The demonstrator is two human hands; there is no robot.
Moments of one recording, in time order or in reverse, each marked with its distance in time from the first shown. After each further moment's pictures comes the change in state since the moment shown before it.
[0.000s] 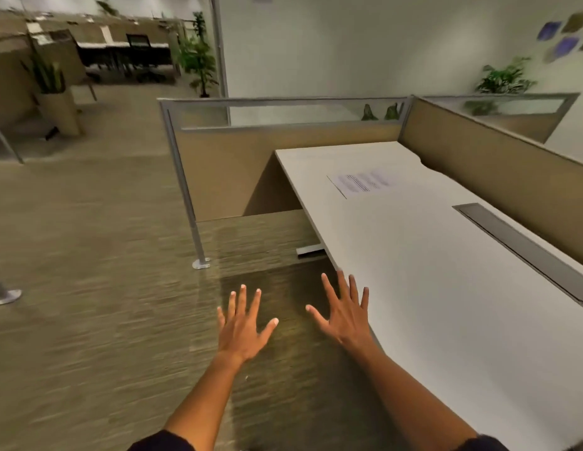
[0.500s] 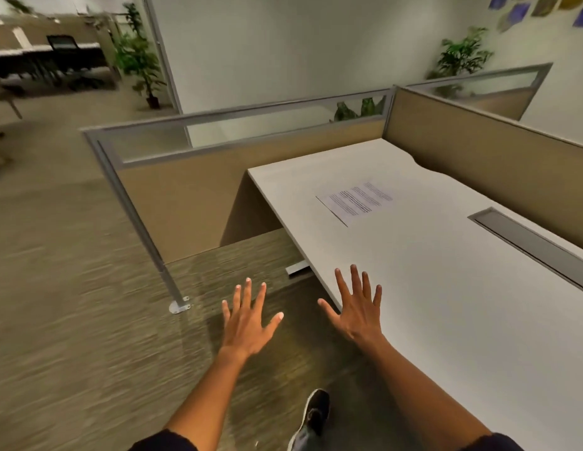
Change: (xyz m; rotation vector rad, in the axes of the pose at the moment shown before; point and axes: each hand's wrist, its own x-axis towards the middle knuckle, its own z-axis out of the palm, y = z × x) left_hand 0.299 -0.010 -0.034 0.050 -0.044 0.195; right_hand 0.250 0.009 0.024 0.025 0.045 0.257
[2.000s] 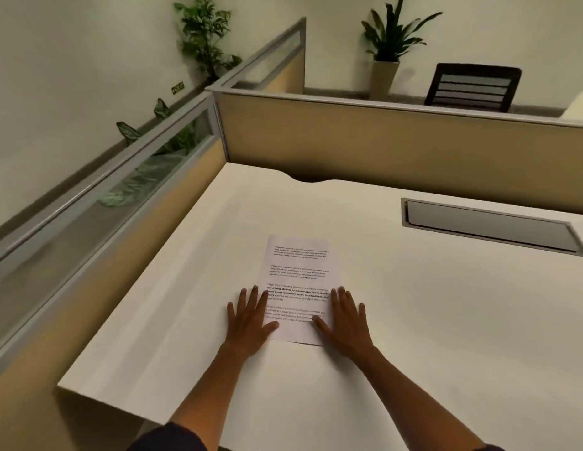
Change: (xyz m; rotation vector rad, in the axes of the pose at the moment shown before) left_hand 0.621 0.151 0.050 0.197 -0.477 0.825; right_hand 0.408 0.076 0.063 0.194 -0.013 0.813
